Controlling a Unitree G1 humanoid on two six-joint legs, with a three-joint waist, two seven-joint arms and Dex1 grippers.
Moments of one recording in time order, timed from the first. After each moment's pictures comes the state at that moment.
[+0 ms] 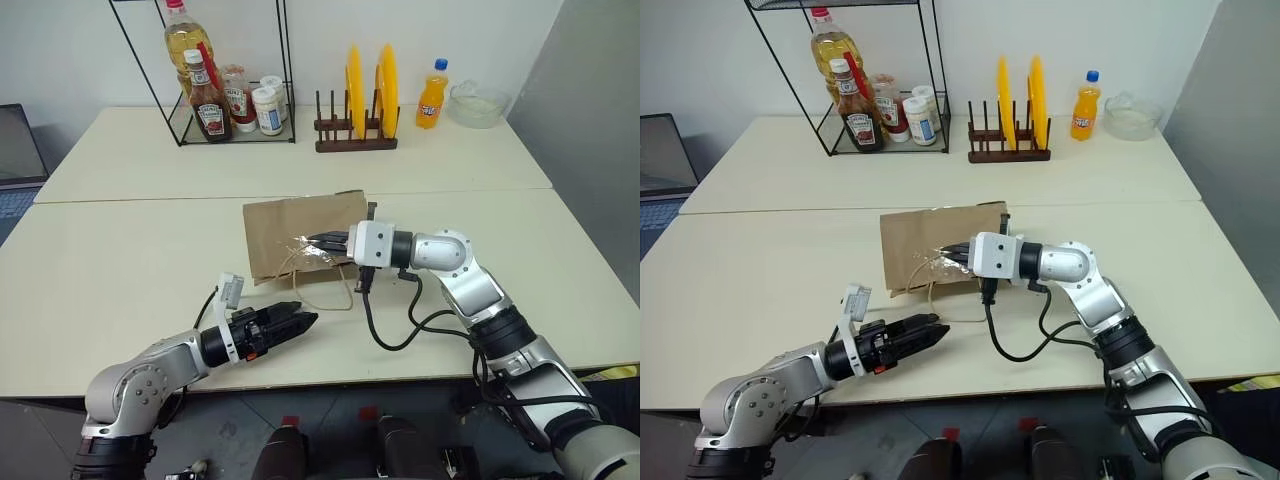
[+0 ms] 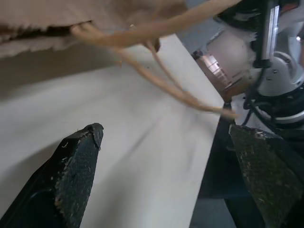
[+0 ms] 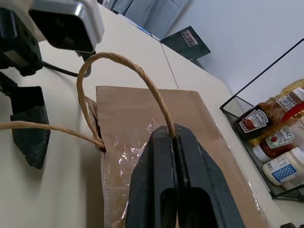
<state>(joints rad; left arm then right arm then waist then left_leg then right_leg) -0.07 0.48 0.16 -0.23 -0.90 0.92 -0.76 -0.73 -0.33 0.37 0.20 -0.02 -0.24 0.87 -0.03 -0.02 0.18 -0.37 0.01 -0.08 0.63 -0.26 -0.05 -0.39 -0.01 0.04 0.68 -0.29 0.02</state>
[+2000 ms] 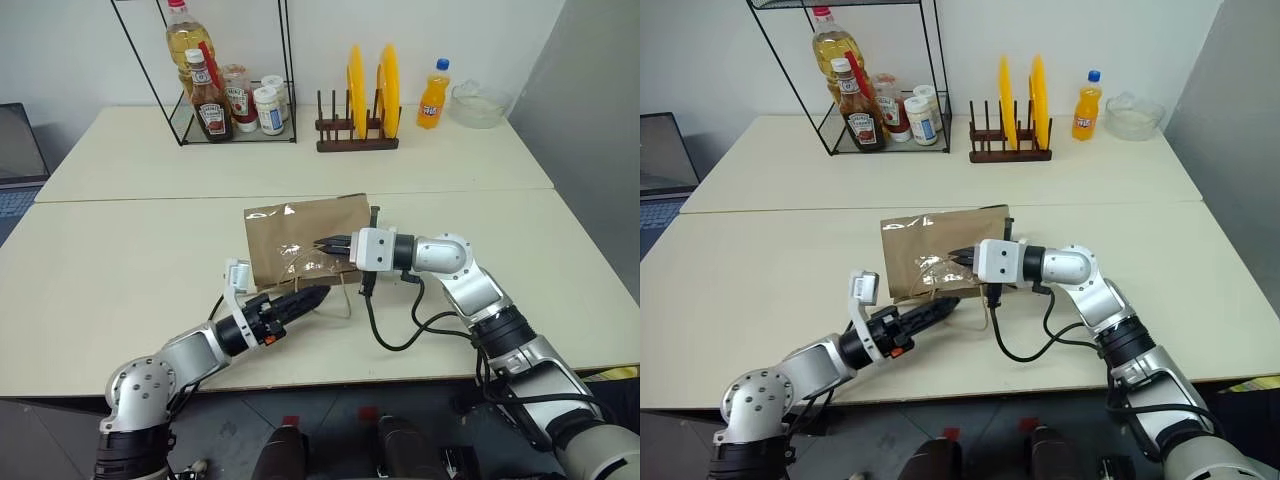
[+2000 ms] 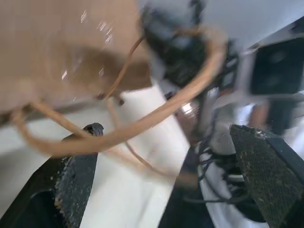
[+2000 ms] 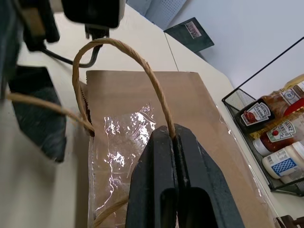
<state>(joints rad) -0.11 0.39 0.18 -0.24 -1.20 1.02 -0.44 -0.73 -0.33 0.38 0.28 -0.06 -0.32 0.87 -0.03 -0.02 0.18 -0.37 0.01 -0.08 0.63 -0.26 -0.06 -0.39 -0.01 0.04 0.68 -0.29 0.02</state>
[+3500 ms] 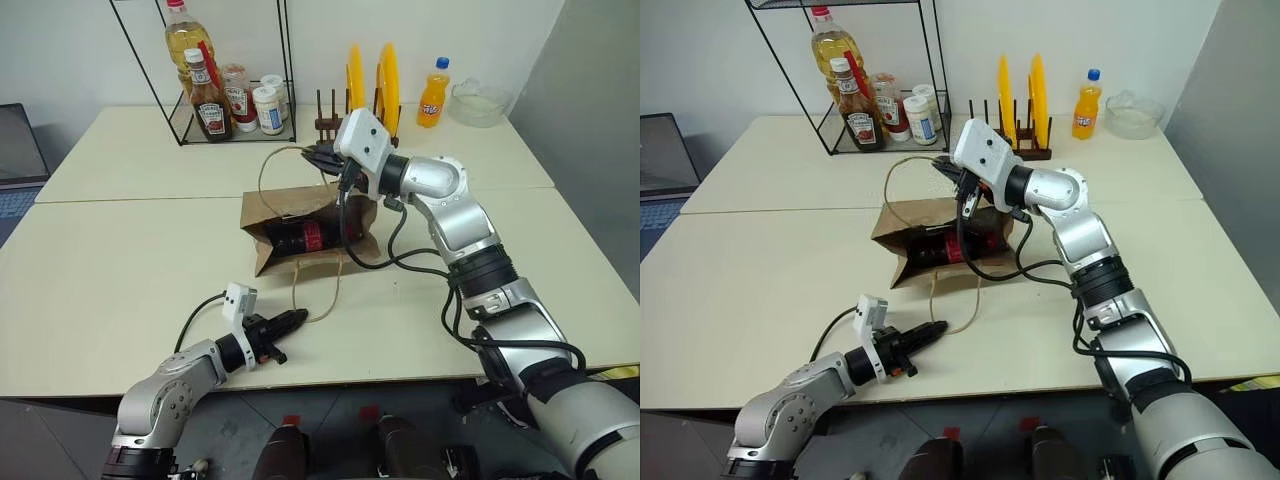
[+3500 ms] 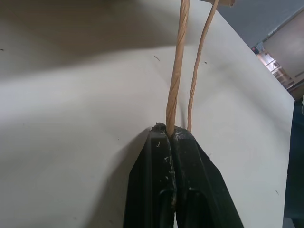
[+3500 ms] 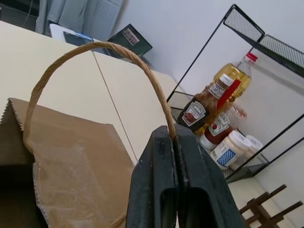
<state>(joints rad) -0.01 0.44 0.05 -0.17 -0.69 0.66 -0.68 -1.08 -0.20 0.20 0.46 0.00 0.01 0.79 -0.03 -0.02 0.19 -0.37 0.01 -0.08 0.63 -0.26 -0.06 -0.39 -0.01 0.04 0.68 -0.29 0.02</state>
